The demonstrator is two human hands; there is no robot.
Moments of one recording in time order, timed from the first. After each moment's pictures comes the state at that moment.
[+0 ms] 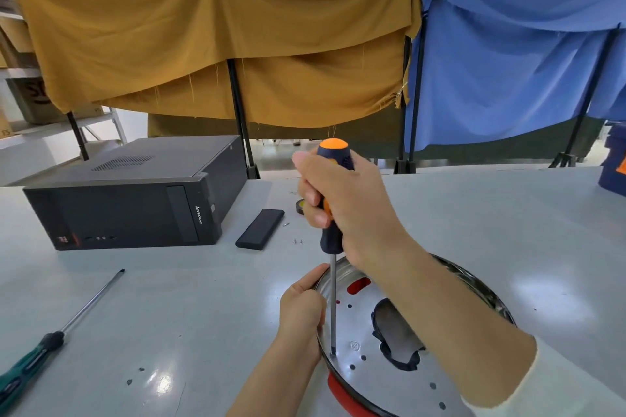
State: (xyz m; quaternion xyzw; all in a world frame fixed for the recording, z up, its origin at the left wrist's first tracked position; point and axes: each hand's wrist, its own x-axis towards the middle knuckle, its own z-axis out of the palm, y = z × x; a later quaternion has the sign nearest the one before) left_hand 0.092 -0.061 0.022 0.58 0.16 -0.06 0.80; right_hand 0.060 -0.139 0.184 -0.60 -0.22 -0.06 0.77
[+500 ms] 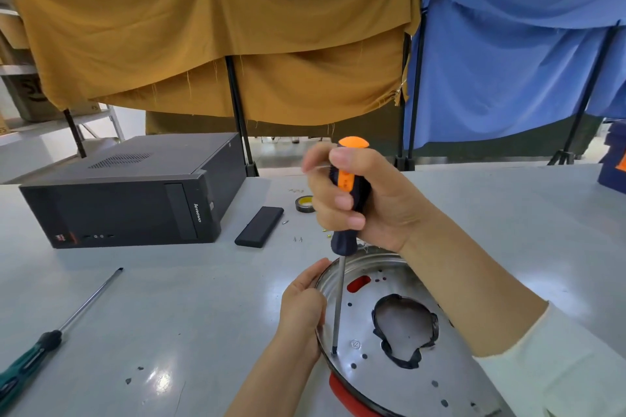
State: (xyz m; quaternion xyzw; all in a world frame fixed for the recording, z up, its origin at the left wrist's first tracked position) left_hand 0.089 -0.059 0.028 0.57 0.15 -0.07 0.81; right_hand 0.074 -0.168 0.189 -0.49 -0.38 0.18 0.76
